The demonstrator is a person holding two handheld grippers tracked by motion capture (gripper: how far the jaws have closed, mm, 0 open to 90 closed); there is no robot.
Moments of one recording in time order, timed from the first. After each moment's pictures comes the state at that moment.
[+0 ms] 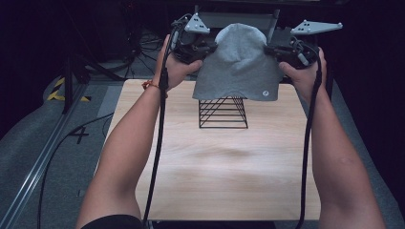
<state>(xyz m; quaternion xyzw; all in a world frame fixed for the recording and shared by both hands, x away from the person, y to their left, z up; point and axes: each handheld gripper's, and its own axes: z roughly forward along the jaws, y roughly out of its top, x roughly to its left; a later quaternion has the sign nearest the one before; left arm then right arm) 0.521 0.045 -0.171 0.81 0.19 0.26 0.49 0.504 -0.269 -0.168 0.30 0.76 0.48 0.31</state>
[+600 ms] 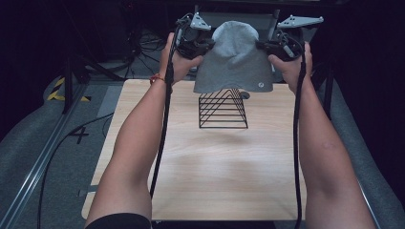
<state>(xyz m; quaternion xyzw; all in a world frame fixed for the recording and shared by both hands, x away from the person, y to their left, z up) 0.555 0.037 -0.188 0.82 0.21 0.27 0.46 0.543 -0.254 -0.178 0.32 0.76 0.47 0.32</state>
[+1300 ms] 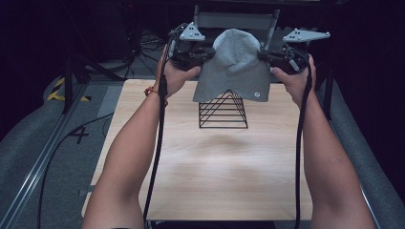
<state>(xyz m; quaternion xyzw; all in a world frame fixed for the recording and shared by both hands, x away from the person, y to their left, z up) 0.519 0.052 -0.196 0.80 0.19 0.24 0.51 0.512 -0.265 -0.195 0.30 0.76 0.49 0.30</state>
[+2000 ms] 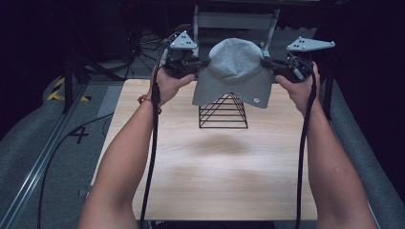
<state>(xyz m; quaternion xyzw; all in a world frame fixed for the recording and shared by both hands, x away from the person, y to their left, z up) 0.511 0.067 -0.214 0.81 0.19 0.22 0.51 0.495 -0.272 -0.206 0.30 0.76 0.49 0.30</state>
